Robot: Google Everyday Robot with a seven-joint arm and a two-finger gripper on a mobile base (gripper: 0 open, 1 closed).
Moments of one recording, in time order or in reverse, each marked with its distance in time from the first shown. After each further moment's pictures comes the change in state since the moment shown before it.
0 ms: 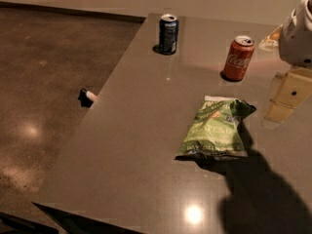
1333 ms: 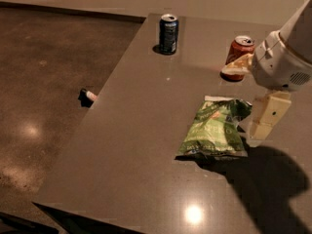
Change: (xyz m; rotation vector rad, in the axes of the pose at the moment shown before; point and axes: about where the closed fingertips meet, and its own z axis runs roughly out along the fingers) arm -0.023 0.022 0.056 -0.175 -0.194 -0.241
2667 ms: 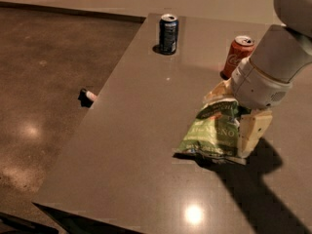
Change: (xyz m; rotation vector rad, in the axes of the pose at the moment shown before) arm 0.002 0.017 0.051 -0.159 0.022 -0.266
